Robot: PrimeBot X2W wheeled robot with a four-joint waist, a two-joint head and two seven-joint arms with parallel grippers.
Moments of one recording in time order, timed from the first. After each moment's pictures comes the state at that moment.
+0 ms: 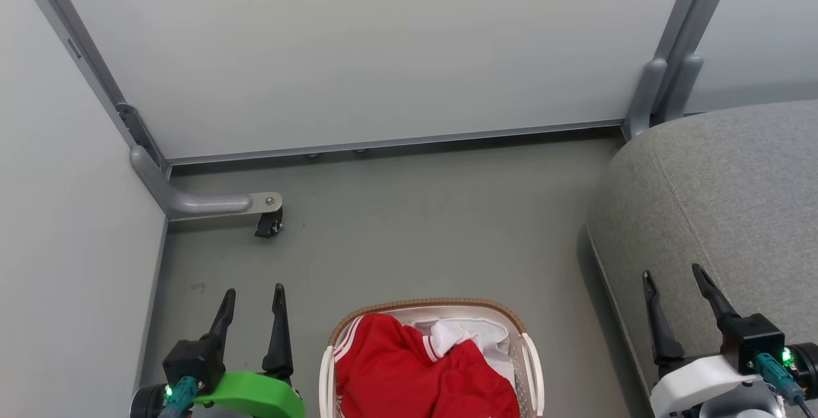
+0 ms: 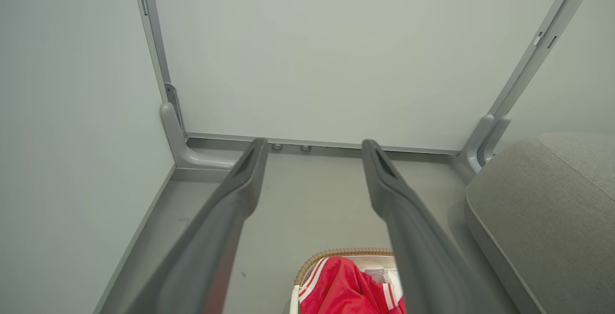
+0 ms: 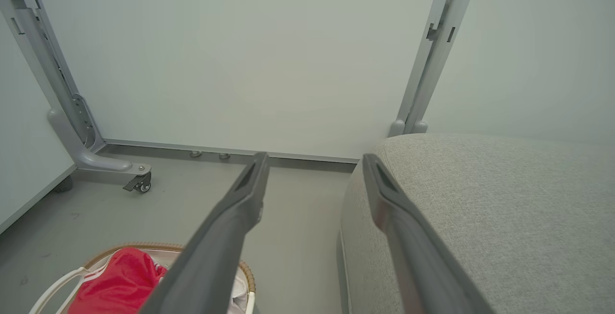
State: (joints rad) left arm -0.03 0.05 -0.17 0.32 -0.29 -0.03 -0.26; right arm 0.02 -0.05 -0.10 0.17 -0.01 0.13 -0.26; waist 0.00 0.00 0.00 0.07
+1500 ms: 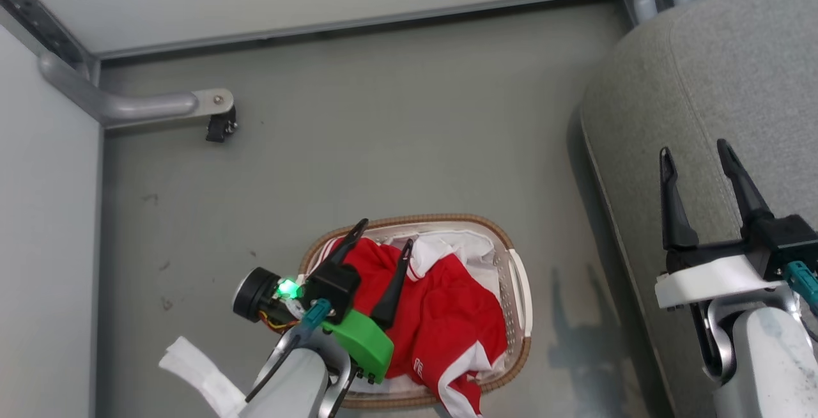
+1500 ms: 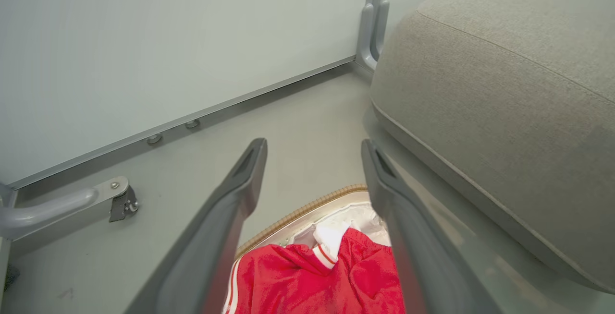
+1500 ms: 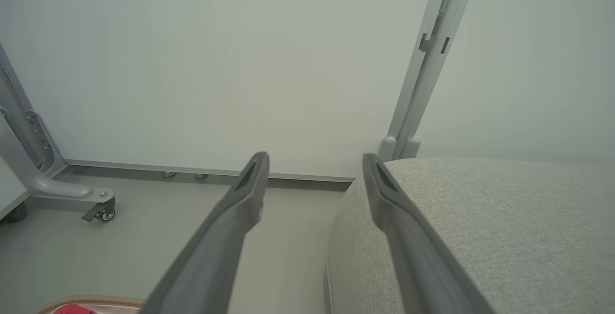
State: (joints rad) left arm -0.34 0.05 -0.52 0.51 -0.16 -0.10 -0.26; right arm -0.20 -0.05 -0.12 0.07 -0.02 0.13 -0.26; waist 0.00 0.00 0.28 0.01
